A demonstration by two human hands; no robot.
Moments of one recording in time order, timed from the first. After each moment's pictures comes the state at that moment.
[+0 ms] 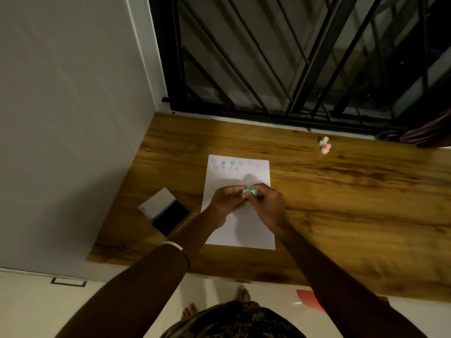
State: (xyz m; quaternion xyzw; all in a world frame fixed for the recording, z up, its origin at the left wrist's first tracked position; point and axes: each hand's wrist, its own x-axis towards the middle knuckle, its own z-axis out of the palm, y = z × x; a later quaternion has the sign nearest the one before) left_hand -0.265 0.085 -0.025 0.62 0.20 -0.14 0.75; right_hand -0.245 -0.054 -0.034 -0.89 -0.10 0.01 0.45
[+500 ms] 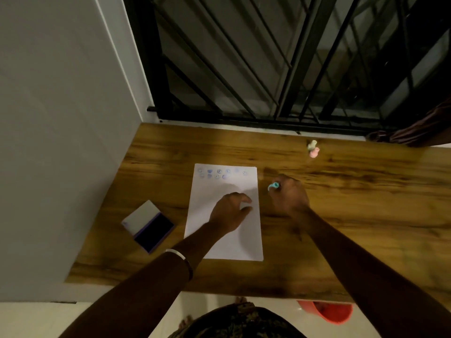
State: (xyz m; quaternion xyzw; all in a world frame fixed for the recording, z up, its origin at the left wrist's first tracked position) left_hand -0.240 0.049 -0.044 0.93 -0.04 -0.04 0.36; right_hand -0.173 -0.131 -0.015 -0.97 -0.02 0.01 0.24
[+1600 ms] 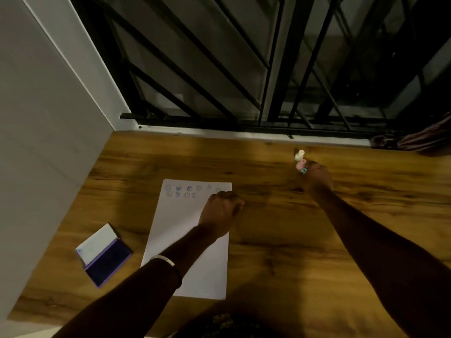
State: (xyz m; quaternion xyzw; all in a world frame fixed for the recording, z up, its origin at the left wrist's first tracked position) left_hand -0.150 -0.010 -0.051 0.97 -0.09 0.04 0.24; right_hand -0.008 -0.261 -0.032 -0.98 0.07 0.02 0.20
